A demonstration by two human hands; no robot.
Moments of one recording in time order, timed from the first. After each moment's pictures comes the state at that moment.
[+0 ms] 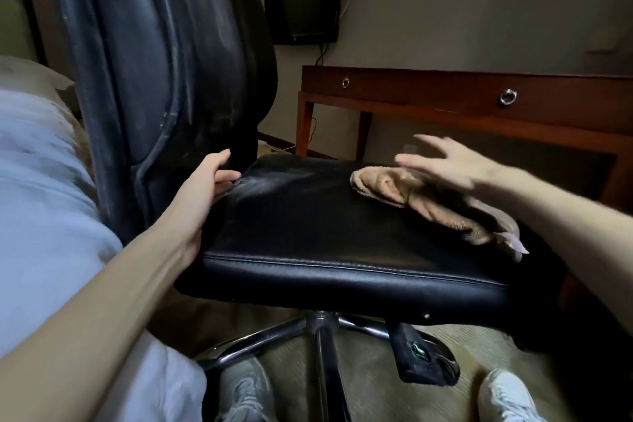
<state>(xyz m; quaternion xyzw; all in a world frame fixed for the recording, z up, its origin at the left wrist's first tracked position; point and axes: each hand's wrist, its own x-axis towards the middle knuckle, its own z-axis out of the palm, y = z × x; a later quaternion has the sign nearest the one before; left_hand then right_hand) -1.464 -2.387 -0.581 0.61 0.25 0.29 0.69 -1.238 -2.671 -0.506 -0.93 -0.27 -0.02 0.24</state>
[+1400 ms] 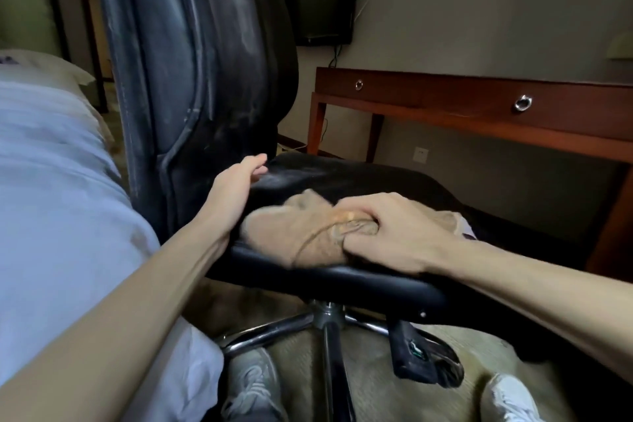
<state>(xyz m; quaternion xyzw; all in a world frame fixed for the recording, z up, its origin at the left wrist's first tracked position) -1.462 -2.400 -0.580 0.63 0.21 0.32 0.67 -1.365 -2.630 -0.554 -0.80 -0.57 -0.04 0.21</state>
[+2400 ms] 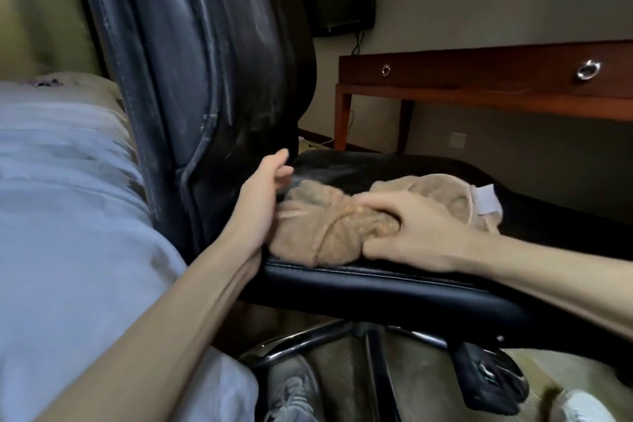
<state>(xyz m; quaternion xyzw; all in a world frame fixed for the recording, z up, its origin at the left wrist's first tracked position) -1.466 -2.419 -0.572 0.60 0.25 0.32 0.70 -1.343 -2.597 -0.570 -0.81 -0.53 0.02 0.24</state>
